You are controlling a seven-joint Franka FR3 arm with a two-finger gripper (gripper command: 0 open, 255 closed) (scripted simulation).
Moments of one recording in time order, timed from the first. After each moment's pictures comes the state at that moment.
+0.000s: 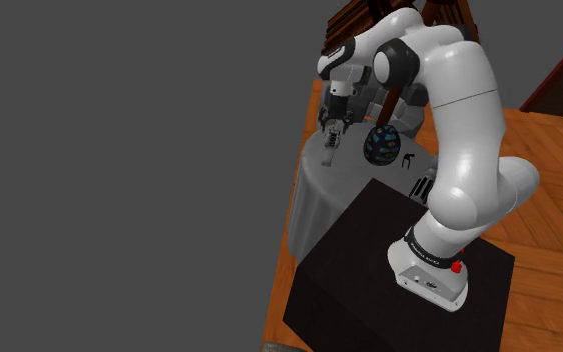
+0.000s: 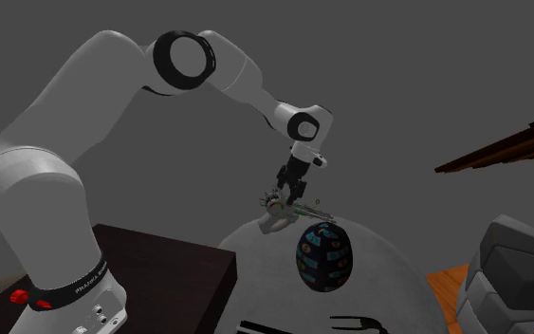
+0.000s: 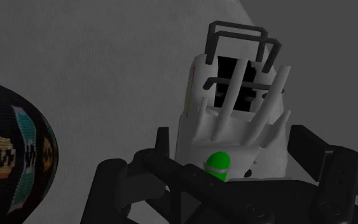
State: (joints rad) arm -0.39 0.80 -0.32 -1.48 0.35 1.82 0.10
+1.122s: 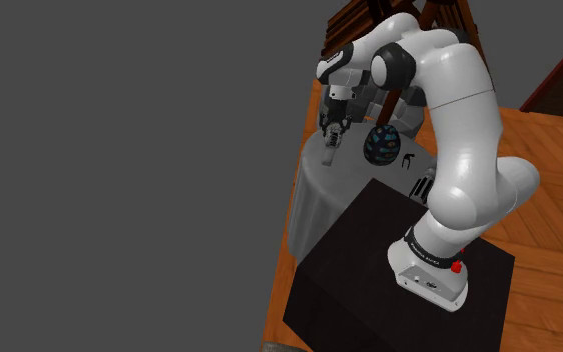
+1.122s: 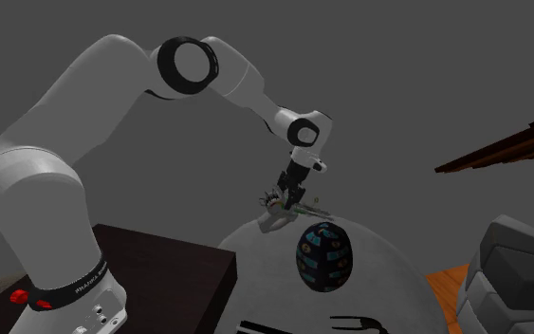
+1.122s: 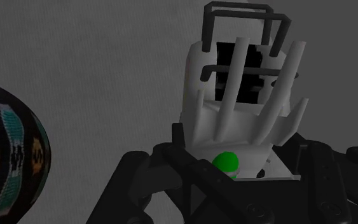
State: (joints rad) arm -0.40 0.84 -0.31 -1.47 0.36 1.84 0.10
